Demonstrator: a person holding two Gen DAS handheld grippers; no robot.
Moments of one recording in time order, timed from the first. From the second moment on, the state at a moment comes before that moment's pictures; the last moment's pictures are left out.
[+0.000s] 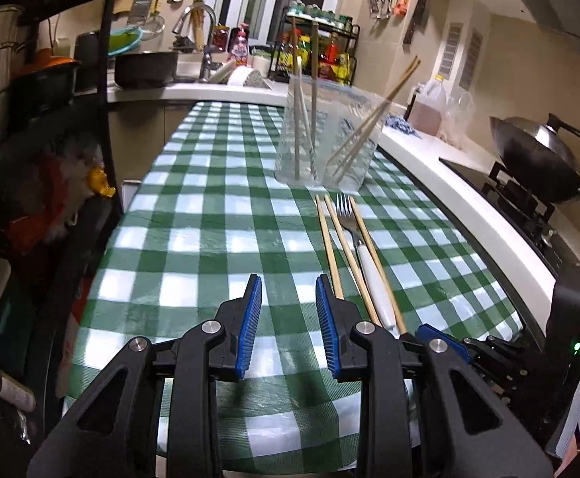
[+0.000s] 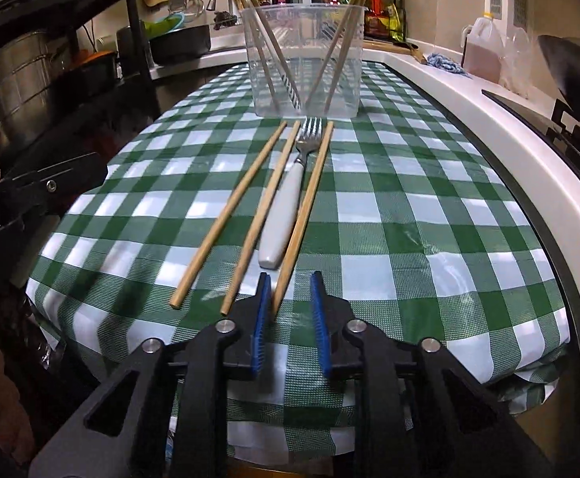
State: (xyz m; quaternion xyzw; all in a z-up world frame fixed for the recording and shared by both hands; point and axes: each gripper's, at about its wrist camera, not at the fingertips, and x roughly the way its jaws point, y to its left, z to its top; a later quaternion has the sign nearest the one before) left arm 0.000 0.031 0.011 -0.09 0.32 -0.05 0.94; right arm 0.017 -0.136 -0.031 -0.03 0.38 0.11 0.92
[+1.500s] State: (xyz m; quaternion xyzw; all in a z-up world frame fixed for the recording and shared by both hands) left arm 0.020 -0.015 -0.034 -0.02 0.37 -0.04 0.93; right arm 0.034 -0.188 -0.031 0.00 0.38 0.08 0.92
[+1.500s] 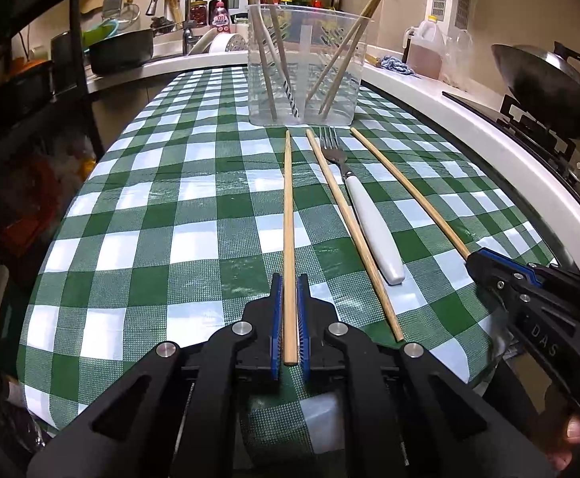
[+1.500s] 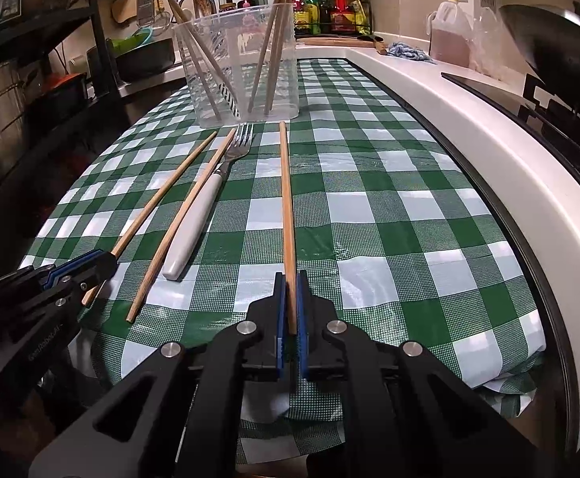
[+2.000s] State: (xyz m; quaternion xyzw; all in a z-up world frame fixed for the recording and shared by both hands) left arm 0.022 -0.016 -0.033 -0.02 0.36 -0.04 0.93; right arm 0.037 -0.187 -0.029 0.00 0.38 0.08 0.92
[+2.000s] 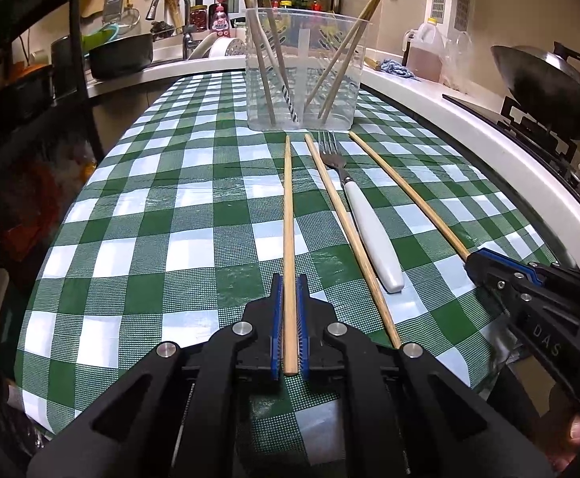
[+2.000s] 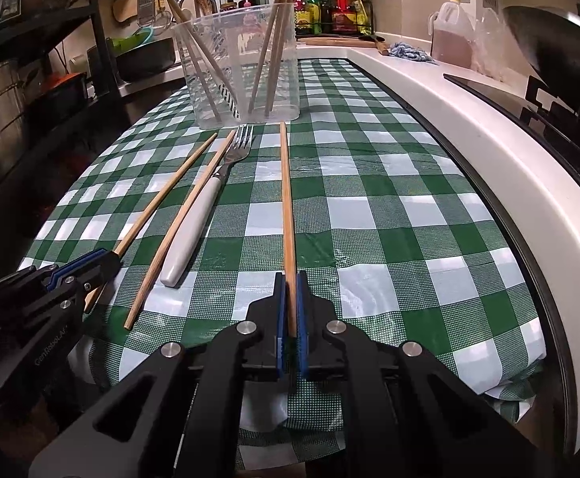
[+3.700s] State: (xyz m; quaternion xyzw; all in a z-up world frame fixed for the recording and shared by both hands) left arm 0.006 0.020 0.125 -0.04 0.21 -0.06 0.97; right arm 0.016 -0.186 0.158 -0.01 0.21 0.12 0.97
